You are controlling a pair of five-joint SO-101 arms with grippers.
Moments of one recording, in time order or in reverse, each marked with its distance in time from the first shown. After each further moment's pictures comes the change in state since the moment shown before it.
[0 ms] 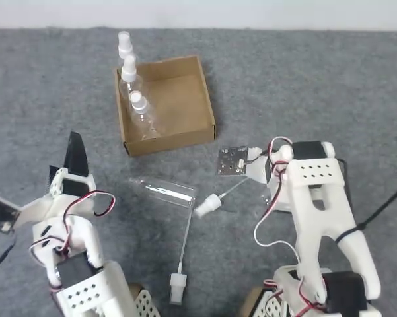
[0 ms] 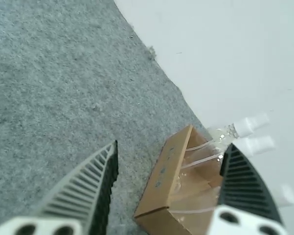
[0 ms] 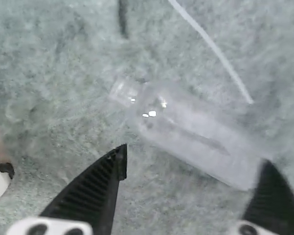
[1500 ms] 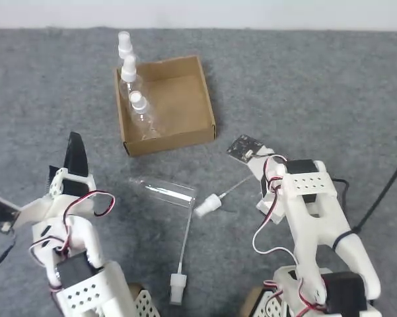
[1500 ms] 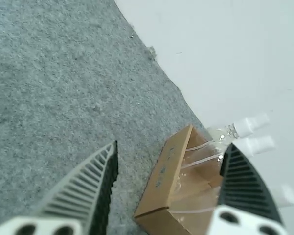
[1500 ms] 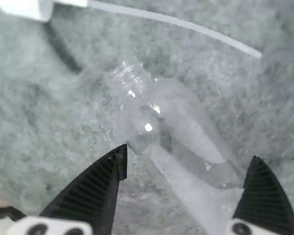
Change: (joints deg) left arm 0.0 0.0 0.0 0.0 0.0; right arm -0.4 -0.1 11.9 -13.0 -36.1
